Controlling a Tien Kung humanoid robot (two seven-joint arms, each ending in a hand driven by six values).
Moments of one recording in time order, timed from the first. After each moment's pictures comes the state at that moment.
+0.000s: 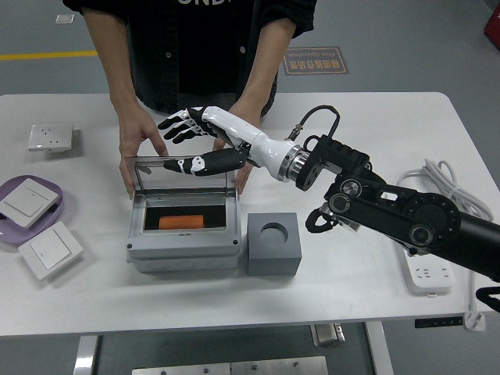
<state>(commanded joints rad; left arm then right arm) 0.04 0.23 -0.28 -0.21 0.15 -0.07 0.03 0.90 -0.28 0.42 1.34 -0.96 -0.14 0.04</state>
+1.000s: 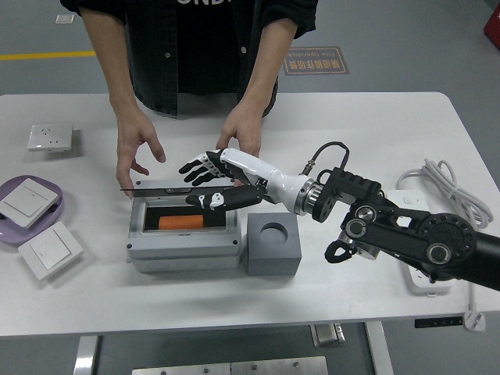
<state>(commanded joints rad) 0.05 0.23 -0.43 -0.22 0.29 -0.07 0.04 0.82 -0.37 0.30 1.47 -0.84 -0.10 0.05</state>
